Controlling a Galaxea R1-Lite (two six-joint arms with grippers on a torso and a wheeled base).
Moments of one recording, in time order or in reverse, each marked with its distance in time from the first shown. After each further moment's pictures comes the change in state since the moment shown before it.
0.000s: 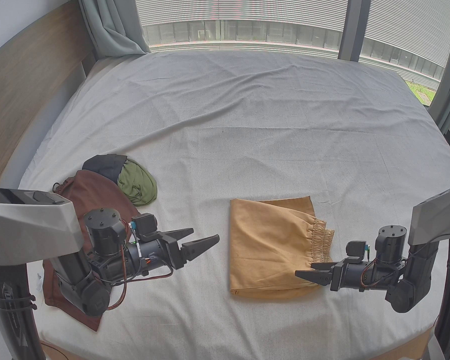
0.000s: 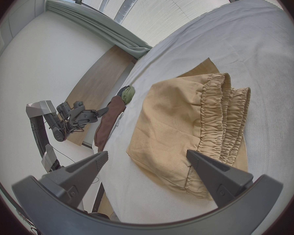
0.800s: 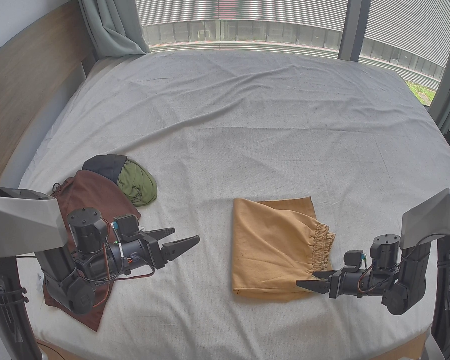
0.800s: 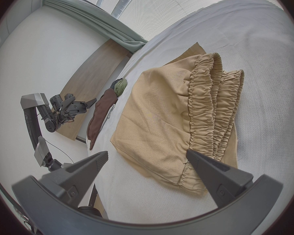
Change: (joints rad) left arm 0.096 -0.034 0.071 -0.003 -0.044 0.067; right arm -0.041 0.114 -0.002 0.000 -0.003 -0.088
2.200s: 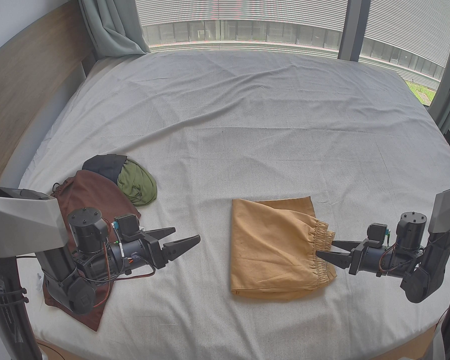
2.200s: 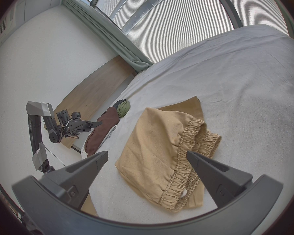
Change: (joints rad) left arm -0.005 -0.001 -0.002 0.000 0.005 0.002; right arm -0.079 -0.220 0.011 0.005 0.010 -0.026
